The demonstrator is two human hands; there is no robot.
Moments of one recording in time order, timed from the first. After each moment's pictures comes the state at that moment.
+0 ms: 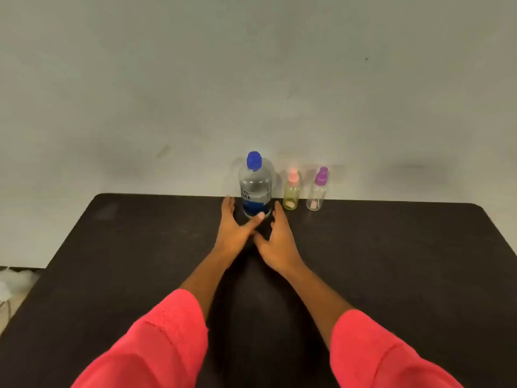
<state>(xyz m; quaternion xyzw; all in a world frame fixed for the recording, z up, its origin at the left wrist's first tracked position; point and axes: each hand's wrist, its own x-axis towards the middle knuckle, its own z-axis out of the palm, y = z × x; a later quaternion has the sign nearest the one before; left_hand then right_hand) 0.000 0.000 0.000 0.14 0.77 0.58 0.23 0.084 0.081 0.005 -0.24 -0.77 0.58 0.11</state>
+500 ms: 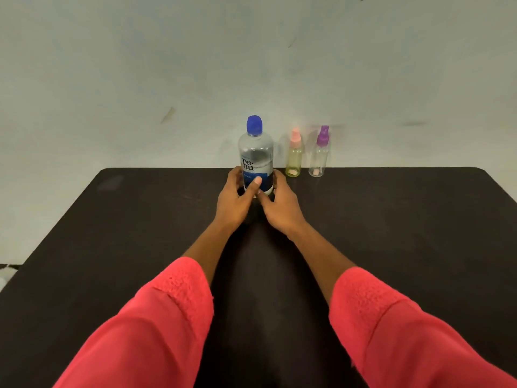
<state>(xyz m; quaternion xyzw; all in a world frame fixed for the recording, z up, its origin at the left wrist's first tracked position) 0.012 -0.017 -0.020 0.24 0.77 0.58 0.11 0.089 0.075 -0.013 -0.20 -0.79 0.54 0.21</state>
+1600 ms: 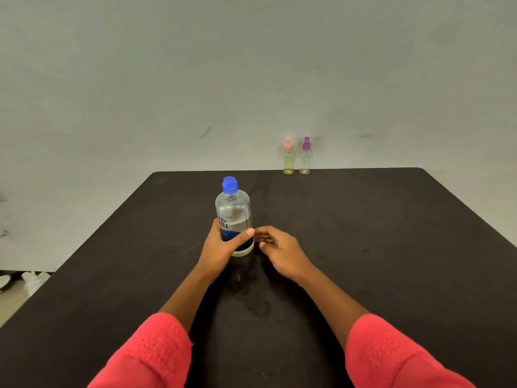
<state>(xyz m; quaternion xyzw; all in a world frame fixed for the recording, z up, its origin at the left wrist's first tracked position) 0.192 -0.185 -0.014 0.24 0.70 0.66 0.14 0.281 -0.048 -0.020 -0.10 -0.83 0.53 0.15</state>
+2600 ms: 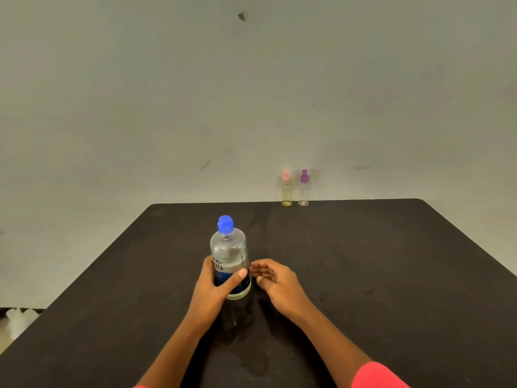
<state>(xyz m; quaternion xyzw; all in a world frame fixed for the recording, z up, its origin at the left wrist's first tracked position) 0.199 -0.189 -0.011 0.24 0.70 0.66 0.11 0.262 -0.039 -0.027 -0.13 -0.81 0.56 0.15</state>
